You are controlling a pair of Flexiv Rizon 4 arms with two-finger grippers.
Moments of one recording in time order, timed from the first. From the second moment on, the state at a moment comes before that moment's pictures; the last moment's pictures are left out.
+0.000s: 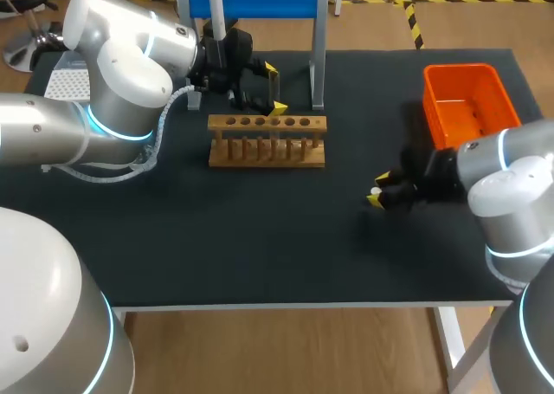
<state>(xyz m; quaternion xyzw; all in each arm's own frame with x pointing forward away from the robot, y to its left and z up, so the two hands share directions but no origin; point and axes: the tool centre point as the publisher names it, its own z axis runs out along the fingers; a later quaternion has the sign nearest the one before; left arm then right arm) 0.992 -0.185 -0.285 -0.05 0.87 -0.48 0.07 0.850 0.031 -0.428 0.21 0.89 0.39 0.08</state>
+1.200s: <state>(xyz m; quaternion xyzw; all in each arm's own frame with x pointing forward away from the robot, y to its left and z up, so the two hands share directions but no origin) 0.992 -0.185 -0.285 -0.05 0.87 -0.48 0.07 0.849 0.032 -0.431 0.21 0.89 0.39 0.08</state>
